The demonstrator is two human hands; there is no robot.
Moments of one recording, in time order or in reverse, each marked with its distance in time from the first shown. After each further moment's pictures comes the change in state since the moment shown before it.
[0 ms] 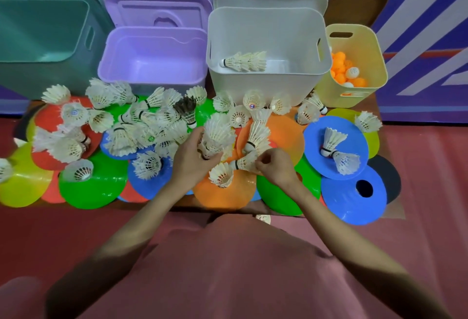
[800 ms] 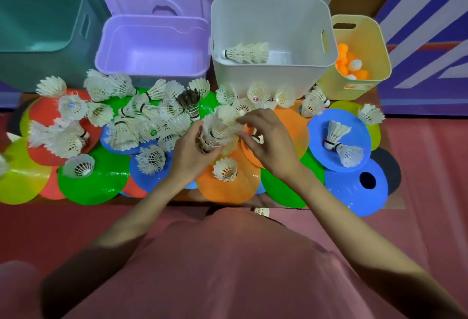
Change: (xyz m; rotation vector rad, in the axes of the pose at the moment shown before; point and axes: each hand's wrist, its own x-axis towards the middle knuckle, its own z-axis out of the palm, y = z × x) left_hand 0.001 -0.007 -0.017 -0.074 -0.022 -0.012; right_hand -0.019 -0.072 -0.026 -0.011 0.272 -0.716
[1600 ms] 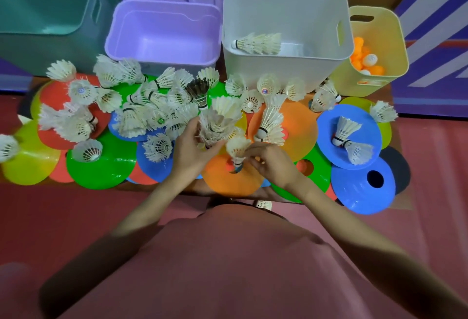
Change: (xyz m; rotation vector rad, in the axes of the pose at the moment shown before) left_hand -0.020 -0.007 -0.004 -0.068 0.073 -0.069; right_hand -0.046 0.041 0.041 -0.025 -0.427 0.059
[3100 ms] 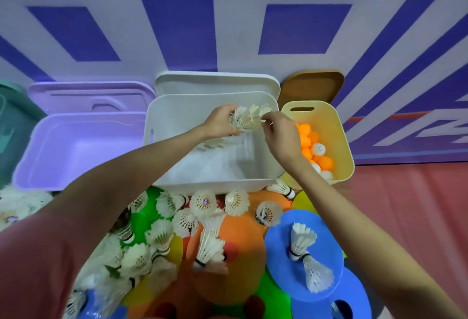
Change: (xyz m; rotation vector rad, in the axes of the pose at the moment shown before) left_hand 0.392 0.102 0.201 0.207 -0.470 0.106; right_hand 0.178 0.202 -0.231 -0.115 0.566 0.358
